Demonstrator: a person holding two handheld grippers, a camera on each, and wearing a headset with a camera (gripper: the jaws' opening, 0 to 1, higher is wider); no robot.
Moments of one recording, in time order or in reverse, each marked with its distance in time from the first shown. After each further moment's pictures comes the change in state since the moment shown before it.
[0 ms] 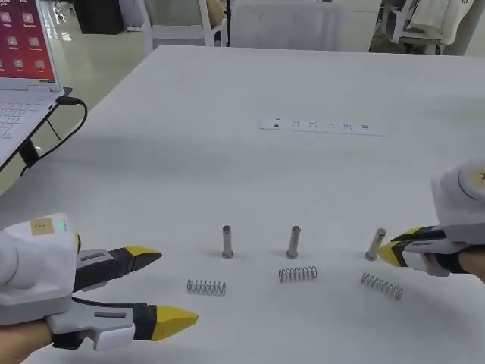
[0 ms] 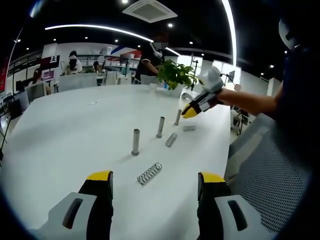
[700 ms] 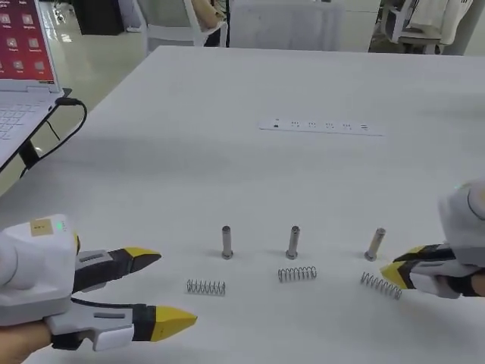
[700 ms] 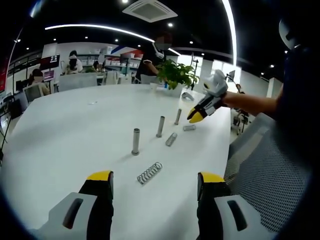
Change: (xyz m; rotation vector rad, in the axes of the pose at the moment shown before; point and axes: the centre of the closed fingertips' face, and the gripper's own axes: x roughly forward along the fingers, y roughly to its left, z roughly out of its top) left arm -0.001 0.000 0.000 0.000 0.004 0.002; right arm -0.005 0.015 -0.022 -0.019 0.032 0.051
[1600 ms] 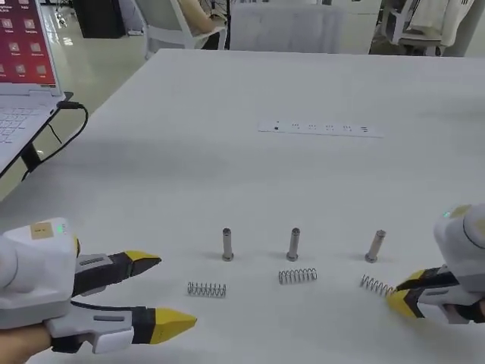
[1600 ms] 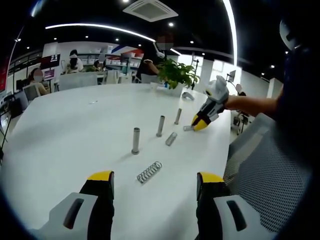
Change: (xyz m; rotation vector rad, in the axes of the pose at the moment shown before) left arm -0.002 0.000 -0.001 -0.007 0.004 0.002; right arm 0.008 0.010 -0.030 -0.109 0.095 0.082
